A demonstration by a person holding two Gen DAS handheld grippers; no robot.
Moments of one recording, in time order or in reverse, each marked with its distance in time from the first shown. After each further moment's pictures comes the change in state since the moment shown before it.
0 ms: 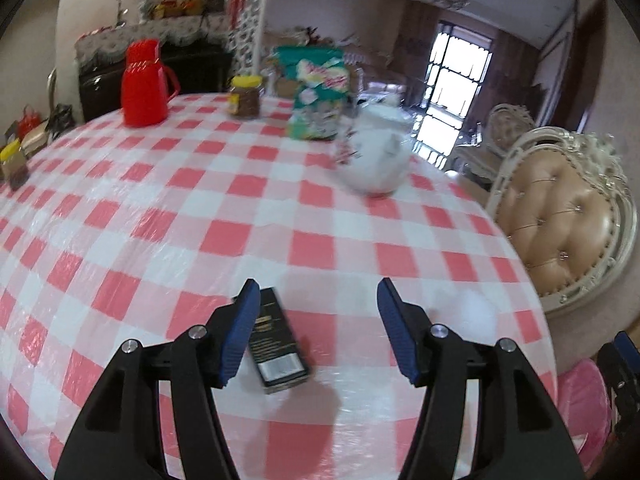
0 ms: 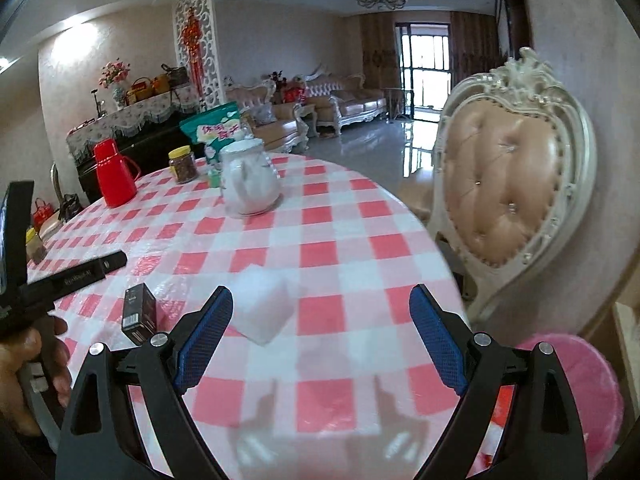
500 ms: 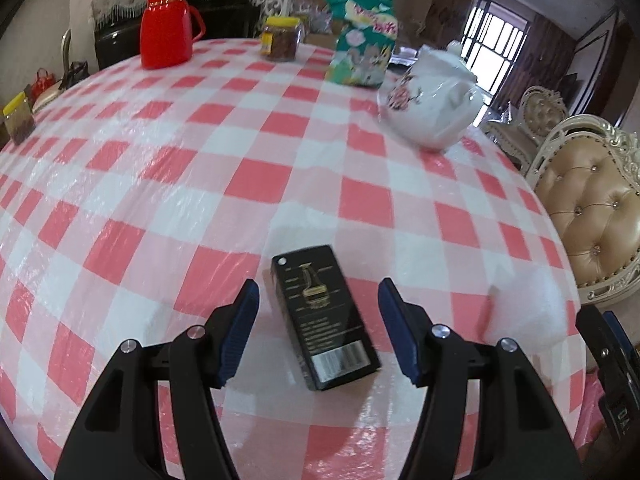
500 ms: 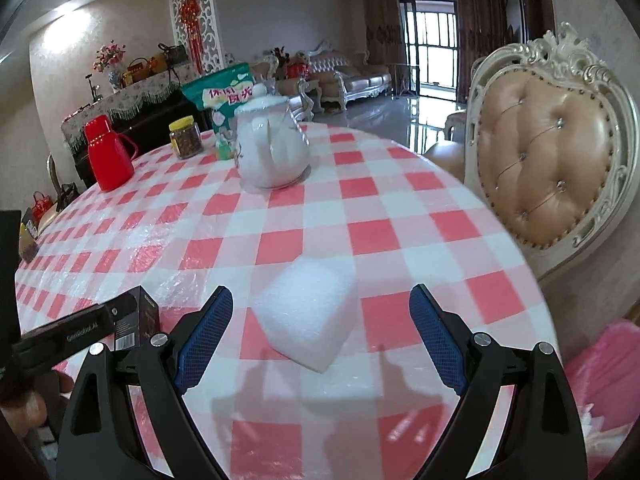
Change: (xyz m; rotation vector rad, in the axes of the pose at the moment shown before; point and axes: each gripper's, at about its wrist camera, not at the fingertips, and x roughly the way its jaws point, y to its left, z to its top) left arm 0.058 0.035 -0.019 -0.069 0.157 0.064; right arm 0.089 0.060 -0.005 0.017 0.090 0.007
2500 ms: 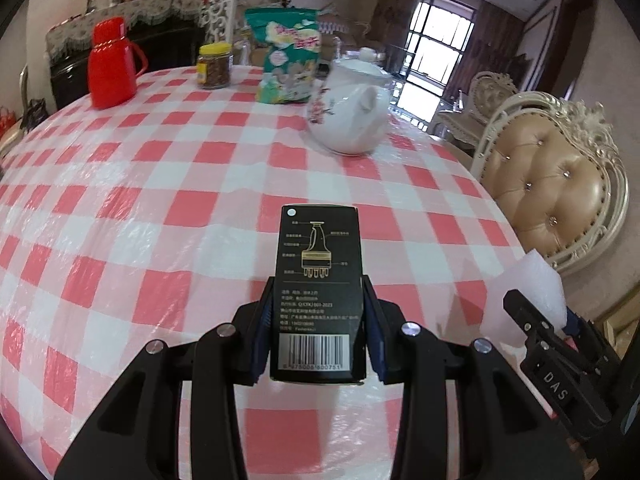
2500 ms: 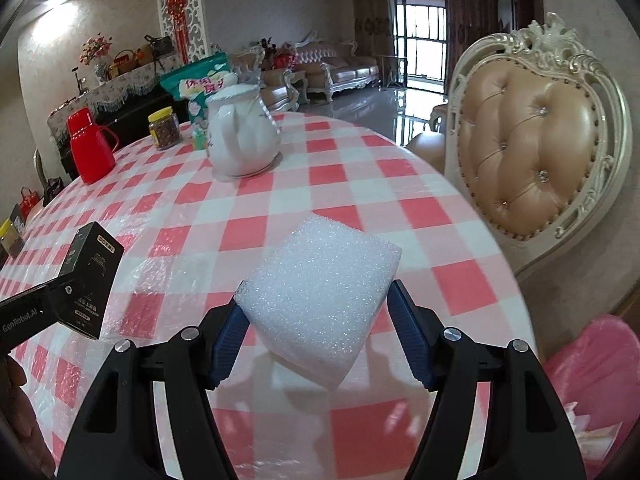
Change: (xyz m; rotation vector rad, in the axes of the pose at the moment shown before) left arm -0.040 -0.057 -0.003 0.147 -0.051 -0.142; right arm -0.007 -0.034 -0.007 0.002 0.027 -0.059
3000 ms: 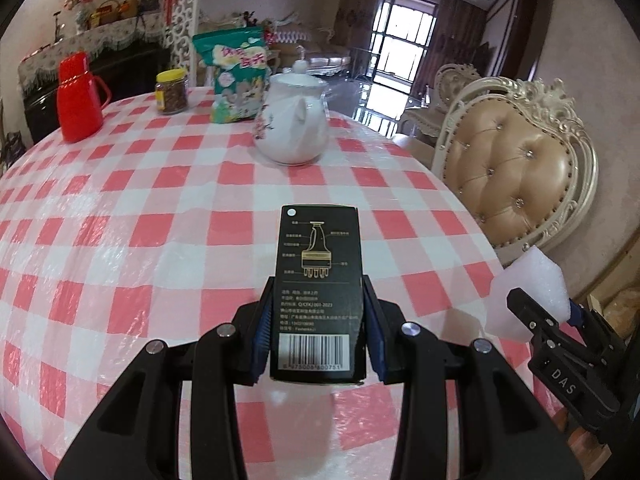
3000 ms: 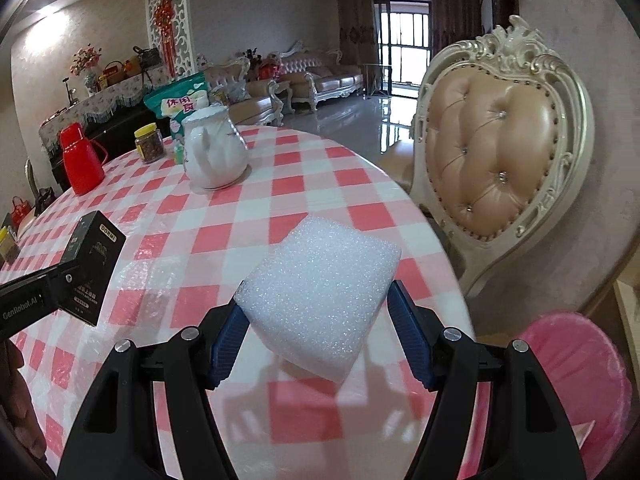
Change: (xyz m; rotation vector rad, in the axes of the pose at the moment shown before) left arm -0.022 -0.050 -0.006 0.108 -0.032 -0.070; right arm -0.039 -0.046 -0.006 0.023 -0.032 -0.044
